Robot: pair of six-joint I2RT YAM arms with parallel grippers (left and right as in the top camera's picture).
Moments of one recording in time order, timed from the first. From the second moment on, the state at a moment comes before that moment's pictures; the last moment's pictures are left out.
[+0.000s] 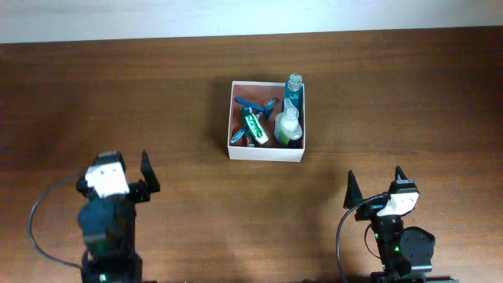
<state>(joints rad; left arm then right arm) 0.12 0.57 0.33 0.01 -0.04 0.00 0.00 0.01 0.01 -0.07 -0.07 0.07</state>
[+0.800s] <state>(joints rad) 0.07 0.12 0.11 0.02 -0.04 0.00 0.00 0.01 0.01 -0.07 -0.07 0.07</state>
